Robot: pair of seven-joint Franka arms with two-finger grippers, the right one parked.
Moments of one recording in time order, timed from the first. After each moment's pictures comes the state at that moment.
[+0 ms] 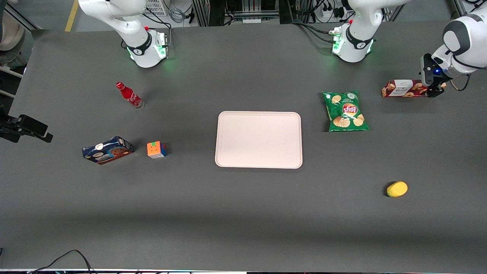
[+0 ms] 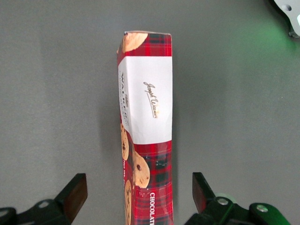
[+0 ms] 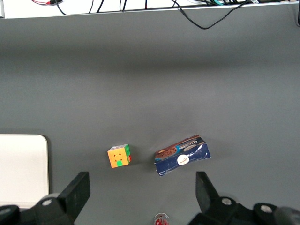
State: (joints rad) arm 0.13 -0.17 0.57 -2.73 0.34 2.40 2.00
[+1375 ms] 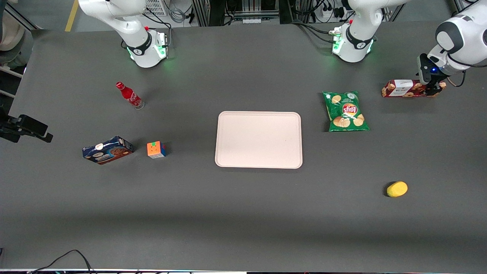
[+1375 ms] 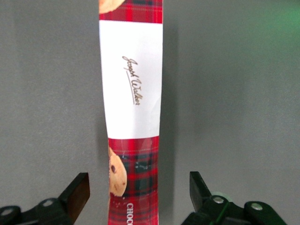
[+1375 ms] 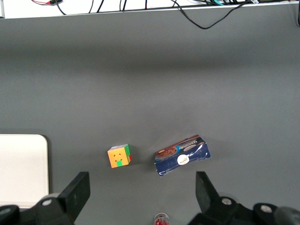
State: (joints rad) arm 0.15 -0.11 0.65 -2.80 0.34 2.59 2.05
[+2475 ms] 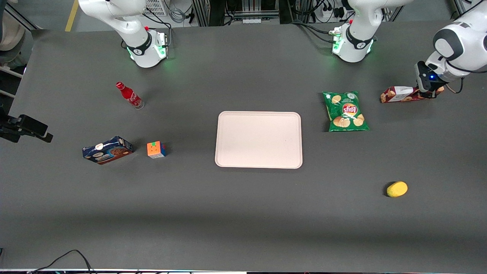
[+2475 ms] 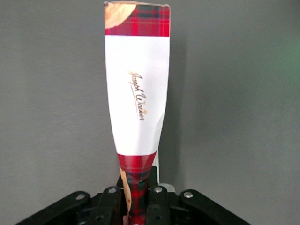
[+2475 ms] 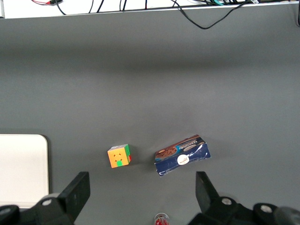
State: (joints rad) arm 0.05 -0.07 0.64 -2.75 0.13 2.59 2.04
